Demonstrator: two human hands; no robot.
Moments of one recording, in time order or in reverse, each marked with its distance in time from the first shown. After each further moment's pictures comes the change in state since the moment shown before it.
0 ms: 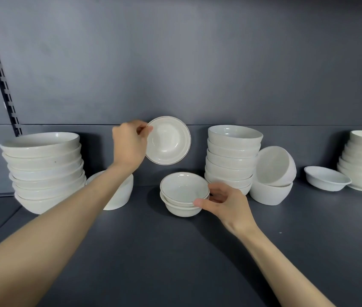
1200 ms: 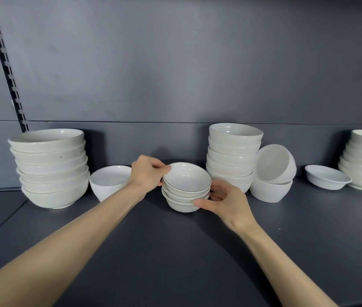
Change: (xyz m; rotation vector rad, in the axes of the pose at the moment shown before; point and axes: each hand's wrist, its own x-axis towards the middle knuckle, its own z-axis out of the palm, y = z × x) left_hand -0.061 -0.003 0.009 -0.205 -0.464 -0.434; right_hand -0.004 -0.001 -0.001 0.039 -0.049 -0.037
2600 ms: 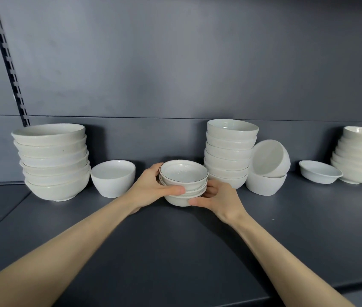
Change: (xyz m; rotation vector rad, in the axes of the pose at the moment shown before) left_hand -0.034 -0.022 -0.004 -0.207 -0.382 0.045; right_hand -0.002 0.002 0.004 -0.014 -0.153 0.025
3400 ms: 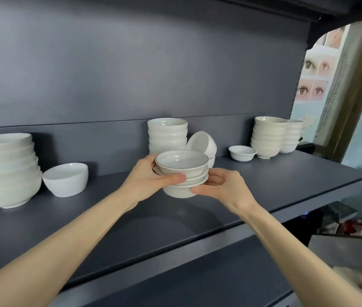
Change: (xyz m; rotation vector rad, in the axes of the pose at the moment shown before) left_hand -0.077 0.099 0.089 -0.074 -0.138 0.161; right_hand -0.147 -0.053 -0.091 -0.001 0.218 -0.012
